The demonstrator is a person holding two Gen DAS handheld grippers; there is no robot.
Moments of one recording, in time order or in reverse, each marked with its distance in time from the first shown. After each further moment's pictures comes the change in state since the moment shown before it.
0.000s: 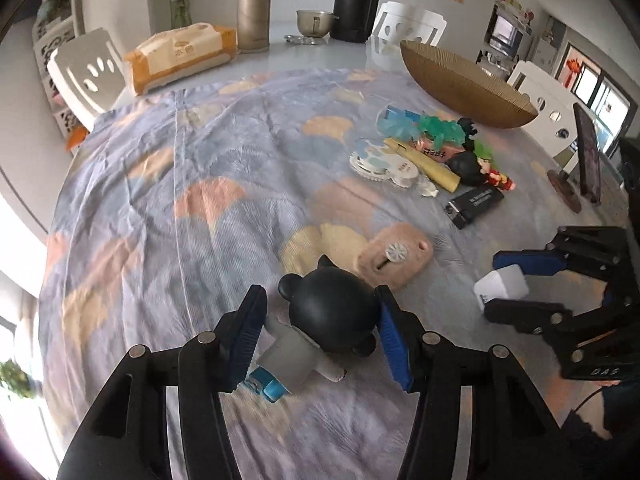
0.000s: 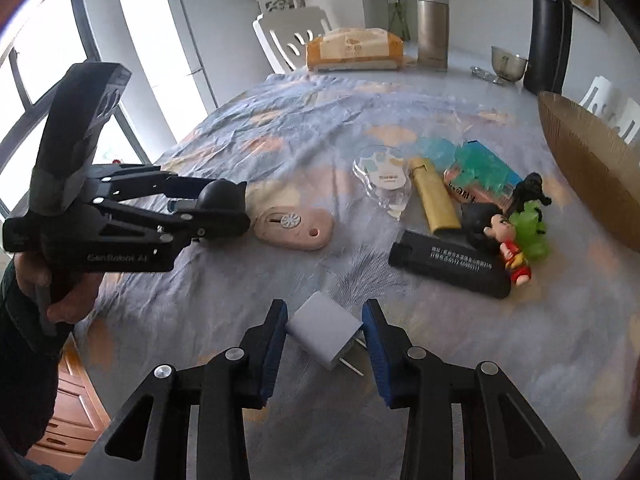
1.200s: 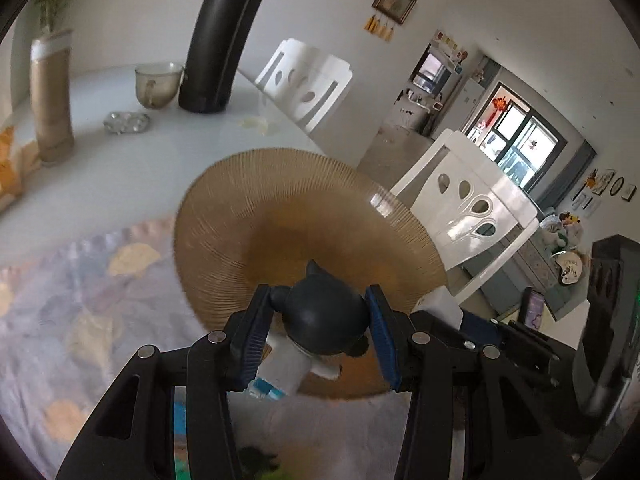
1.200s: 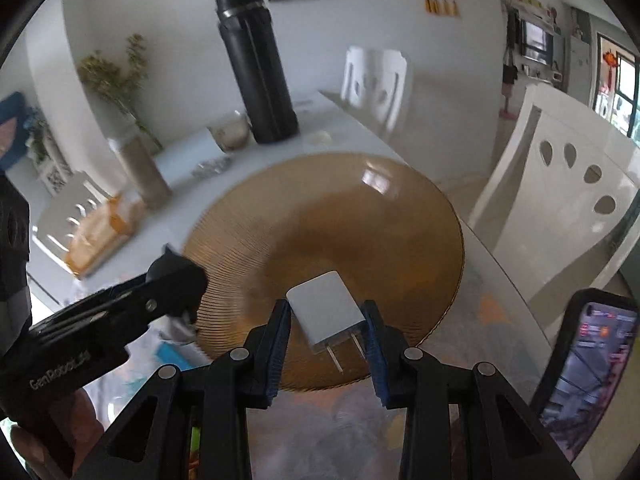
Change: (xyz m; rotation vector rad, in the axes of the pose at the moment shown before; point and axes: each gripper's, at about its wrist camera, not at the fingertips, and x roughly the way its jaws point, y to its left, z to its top) left arm 0.115 -0.174 0.249 0.004 -0.091 -0.361; right arm -0.093 -0.258 0.065 0.642 -0.176 -0.490
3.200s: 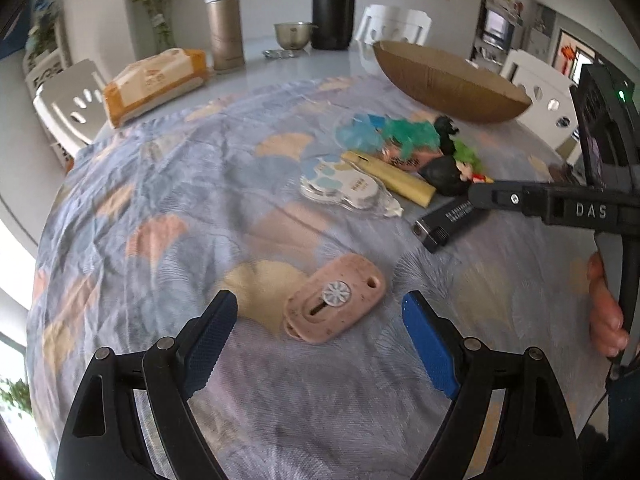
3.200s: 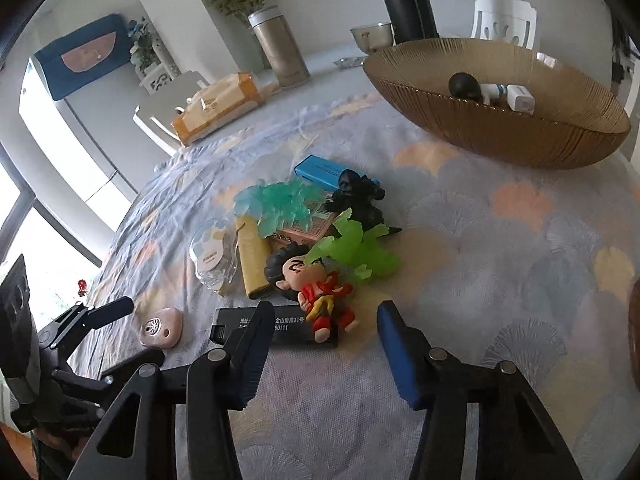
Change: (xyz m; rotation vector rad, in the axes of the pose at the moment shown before) left arm -0.147 0.081 -0.225 0.093 0.061 0.412; right arm 0.007 0.089 -0.153 -0.198 0.138 0.396
